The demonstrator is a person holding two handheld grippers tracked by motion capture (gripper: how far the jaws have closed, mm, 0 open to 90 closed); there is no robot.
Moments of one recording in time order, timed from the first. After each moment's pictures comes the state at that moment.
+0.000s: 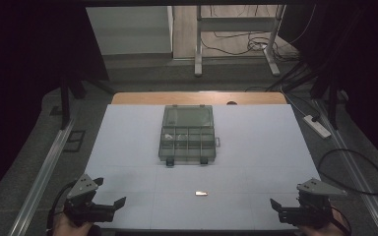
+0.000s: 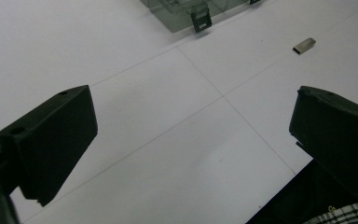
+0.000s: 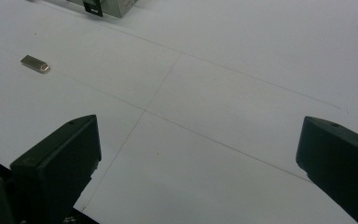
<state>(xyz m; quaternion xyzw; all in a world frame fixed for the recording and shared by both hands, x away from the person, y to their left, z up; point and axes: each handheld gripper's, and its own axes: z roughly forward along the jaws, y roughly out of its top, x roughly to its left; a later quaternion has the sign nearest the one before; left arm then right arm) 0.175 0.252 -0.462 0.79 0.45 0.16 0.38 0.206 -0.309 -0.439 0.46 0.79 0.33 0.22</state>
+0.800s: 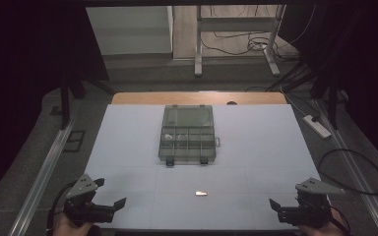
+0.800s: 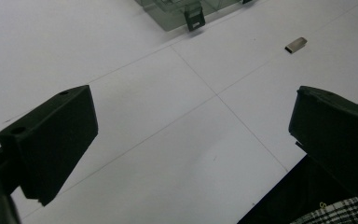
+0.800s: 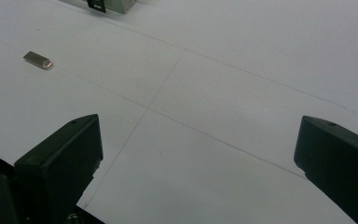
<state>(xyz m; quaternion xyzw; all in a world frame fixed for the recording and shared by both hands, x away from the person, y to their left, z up) 0.175 0.254 -0.463 0.79 0.45 0.14 0.39 0.208 -0.308 -0.439 0.46 0.80 0.32 0.21</state>
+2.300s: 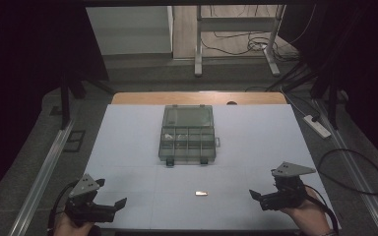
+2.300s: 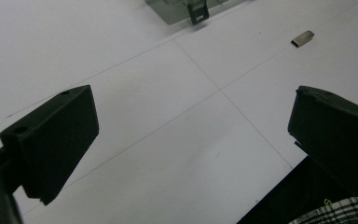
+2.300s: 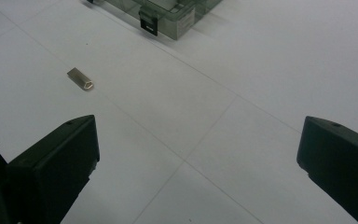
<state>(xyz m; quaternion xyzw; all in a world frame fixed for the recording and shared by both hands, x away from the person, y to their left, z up) 0.176 0.251 -0.463 0.80 0.45 0.15 0.37 0.252 -0.270 -0.443 0.37 0.84 0.35 0.16</state>
